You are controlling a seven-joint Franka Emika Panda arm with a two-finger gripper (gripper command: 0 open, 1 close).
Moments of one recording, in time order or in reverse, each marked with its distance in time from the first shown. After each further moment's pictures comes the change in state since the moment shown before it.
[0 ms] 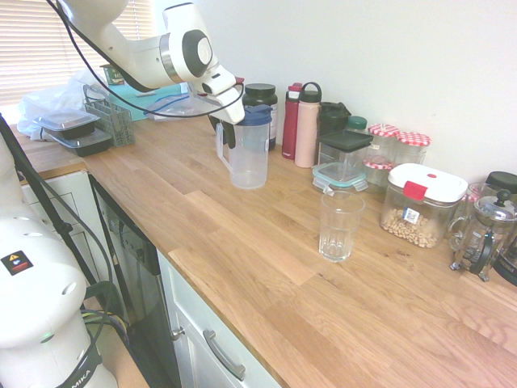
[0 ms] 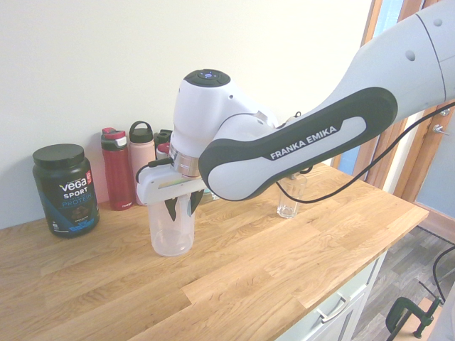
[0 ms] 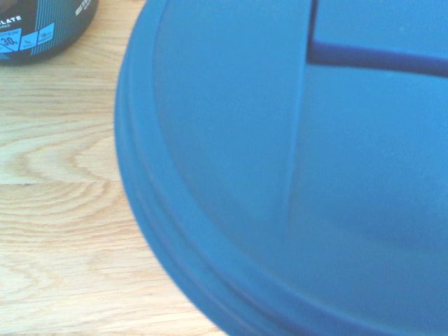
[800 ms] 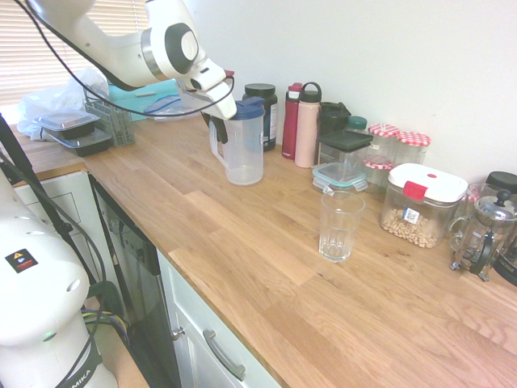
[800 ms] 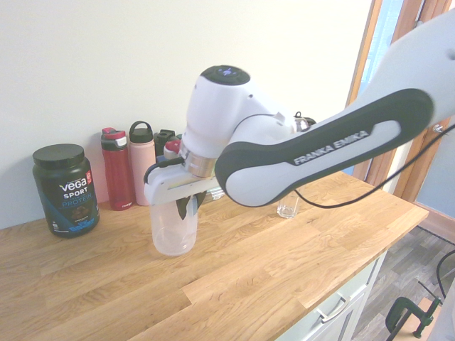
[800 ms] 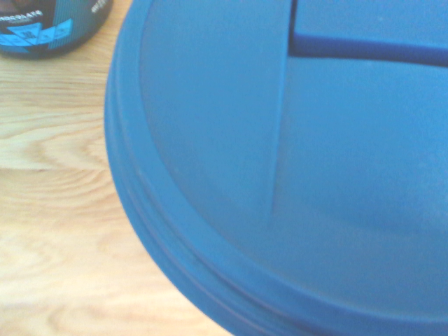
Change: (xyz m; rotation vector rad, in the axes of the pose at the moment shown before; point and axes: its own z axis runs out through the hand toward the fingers) arm -0.014 0.035 -0.045 0.068 0.039 -0.042
